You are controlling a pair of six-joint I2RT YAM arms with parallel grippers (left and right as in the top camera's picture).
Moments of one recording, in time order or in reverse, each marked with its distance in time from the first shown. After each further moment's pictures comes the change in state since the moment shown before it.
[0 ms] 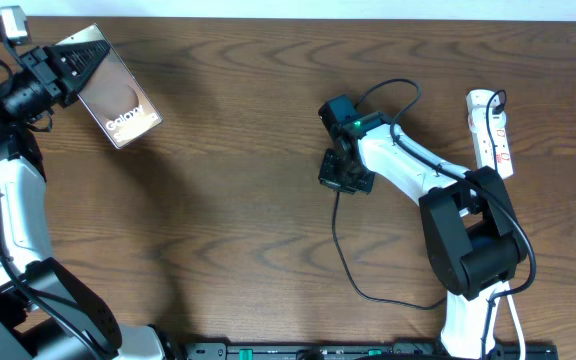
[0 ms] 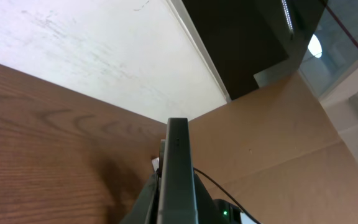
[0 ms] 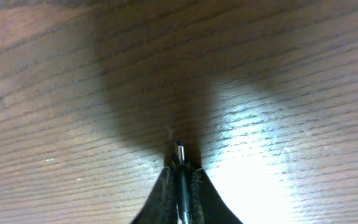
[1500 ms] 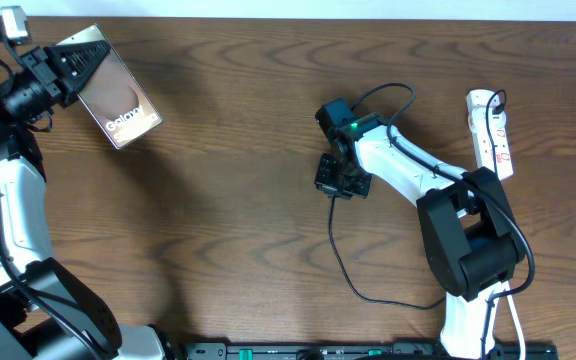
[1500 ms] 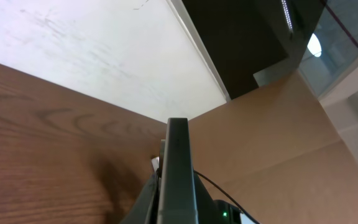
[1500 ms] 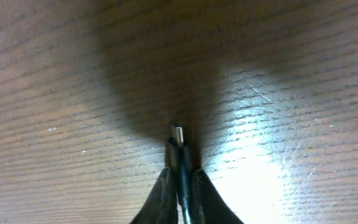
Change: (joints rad) left arm 0.000 0.000 0.000 0.000 0.003 0.000; right arm 0.016 0.000 0.000 -0.029 -0.056 0.000
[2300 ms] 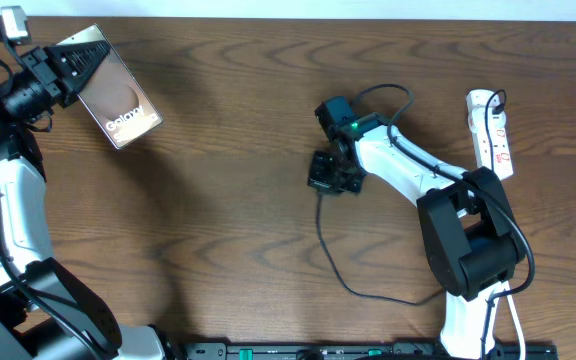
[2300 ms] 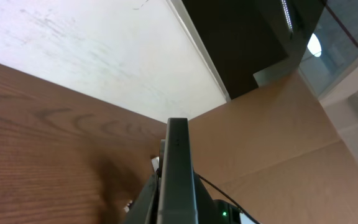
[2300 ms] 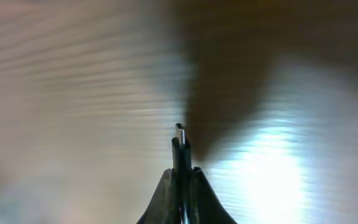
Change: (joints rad) left arm 0.000 0.000 0.000 0.000 0.000 0.000; right arm -0.003 0.000 -0.002 0.117 -0.217 -0.092
